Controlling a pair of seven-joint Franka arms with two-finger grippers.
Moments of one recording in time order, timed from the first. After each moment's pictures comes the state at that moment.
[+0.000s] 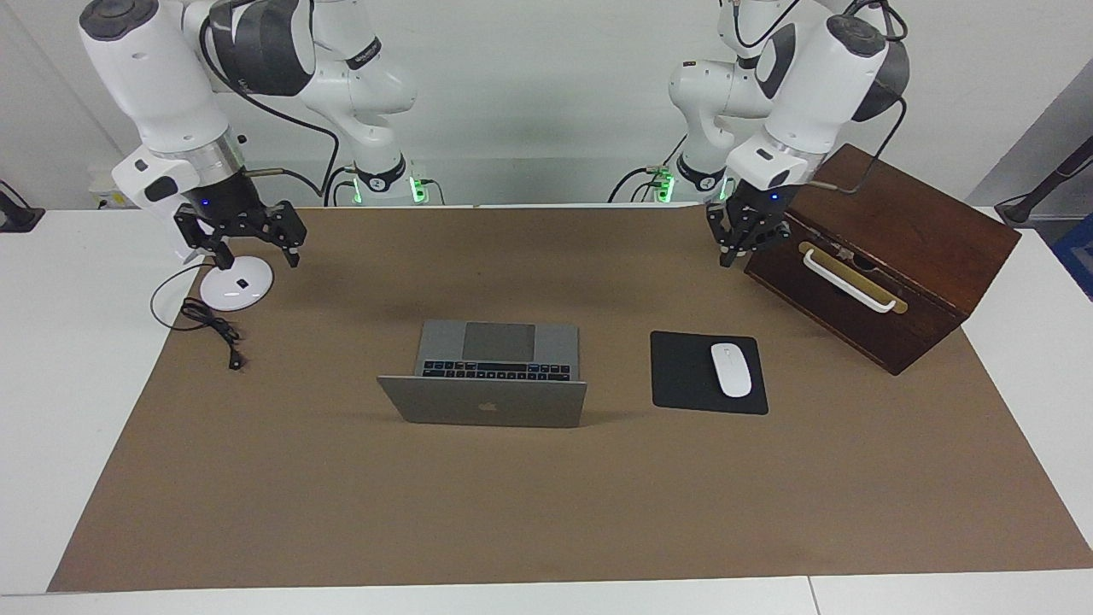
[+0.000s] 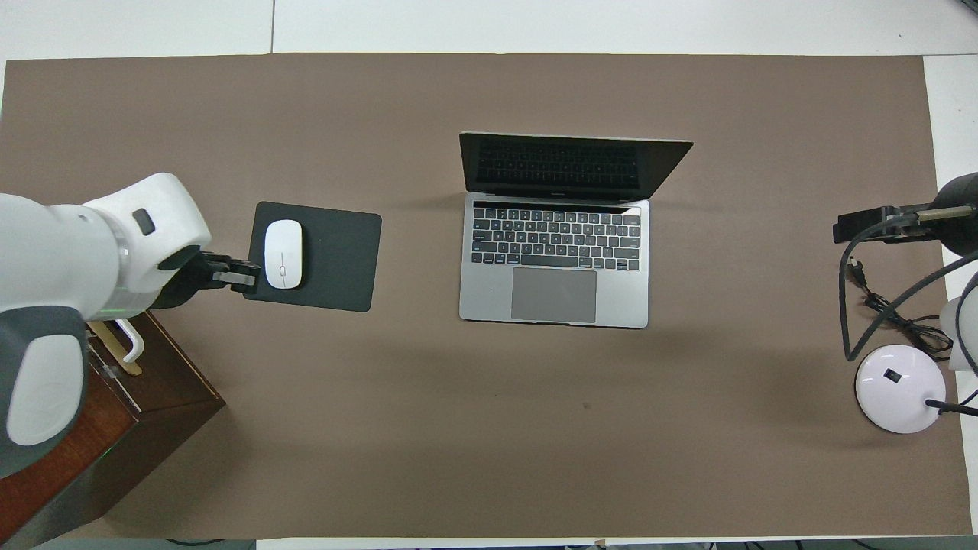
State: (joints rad) left arm -0.25 -0.19 0.01 -2.00 -0.14 1.95 0.10; right arm -0.04 -0.09 -0.01 -1.83 0.00 1.82 -0.03
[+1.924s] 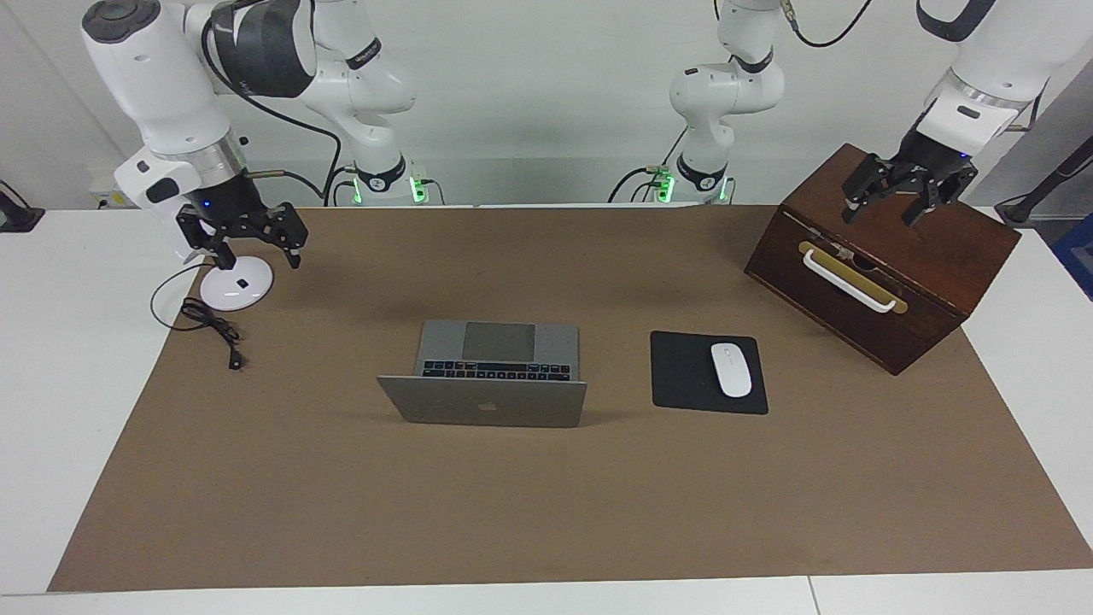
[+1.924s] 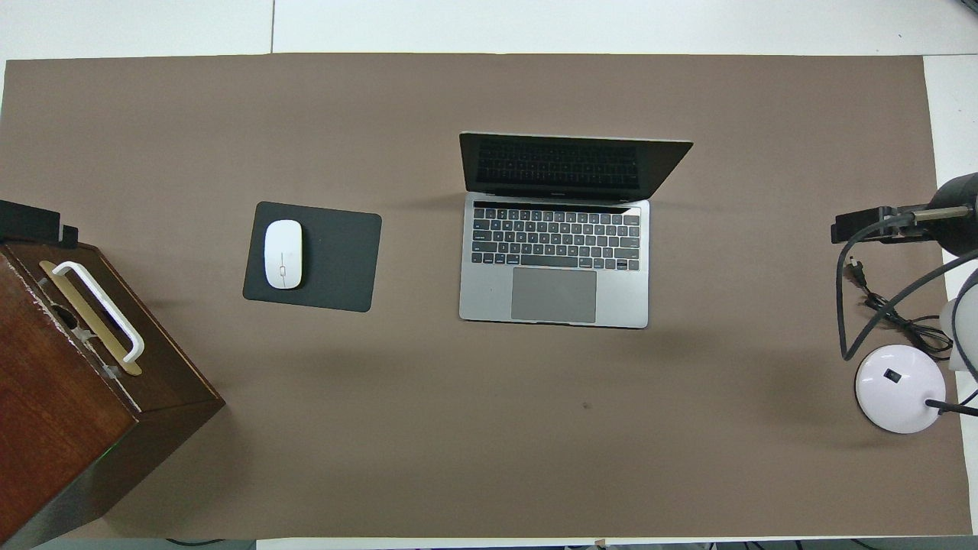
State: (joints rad) left arm 0.03 -0.03 0.00 -1.57 -0.08 1.56 0.08; right arm -0.04 -0.09 -0.01 -1.83 0.00 1.83 -0.03
